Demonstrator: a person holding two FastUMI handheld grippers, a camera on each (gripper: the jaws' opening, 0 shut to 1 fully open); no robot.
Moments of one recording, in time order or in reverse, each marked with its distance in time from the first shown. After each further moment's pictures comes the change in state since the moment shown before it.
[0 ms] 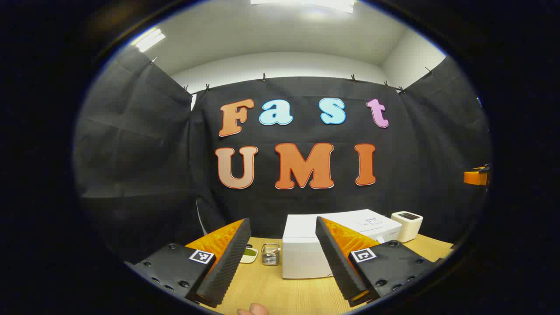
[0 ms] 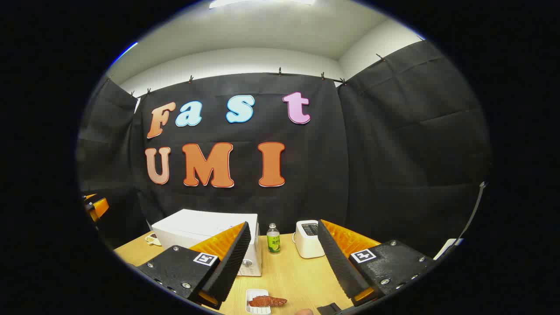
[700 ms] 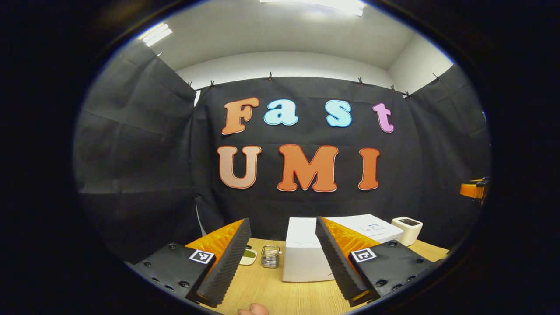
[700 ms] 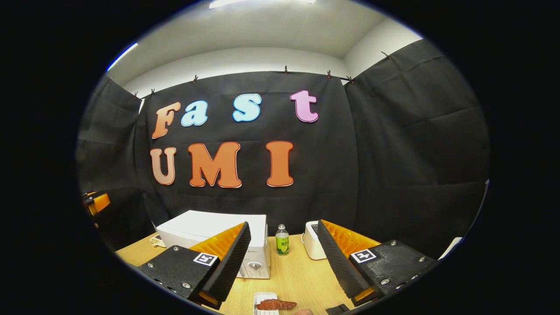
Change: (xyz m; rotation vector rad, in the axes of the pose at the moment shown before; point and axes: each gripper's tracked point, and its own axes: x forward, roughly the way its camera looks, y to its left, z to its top) left arm 0.022 0.010 -0.001 -0.064 0.011 -0.010; right arm 0.017 0.018 -0.009 0.000 0.014 0.039
